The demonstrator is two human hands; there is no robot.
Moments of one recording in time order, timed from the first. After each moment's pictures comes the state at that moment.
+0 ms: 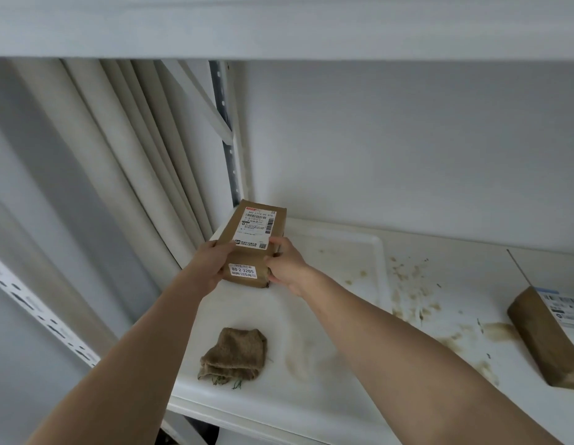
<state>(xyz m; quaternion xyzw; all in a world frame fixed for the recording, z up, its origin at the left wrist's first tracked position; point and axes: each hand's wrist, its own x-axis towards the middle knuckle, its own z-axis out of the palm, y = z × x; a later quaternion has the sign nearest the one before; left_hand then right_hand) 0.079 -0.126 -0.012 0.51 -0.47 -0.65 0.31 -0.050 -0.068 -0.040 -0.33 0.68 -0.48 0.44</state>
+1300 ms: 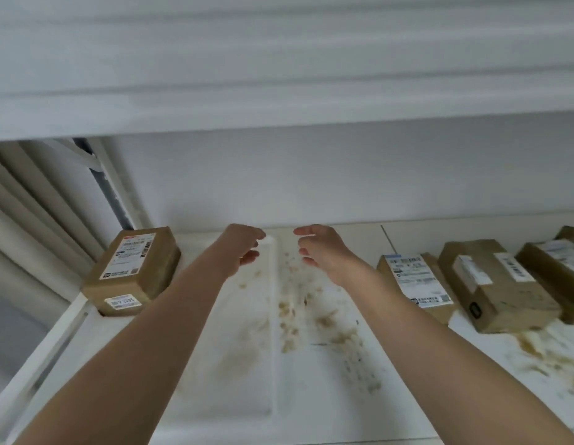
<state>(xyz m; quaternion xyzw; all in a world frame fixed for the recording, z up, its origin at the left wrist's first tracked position) -0.144 0.003 0.040 0.47 -0.62 -0.60 0.17 -0.256 0.121 0.016 -0.23 0.72 -0.57 0.32</state>
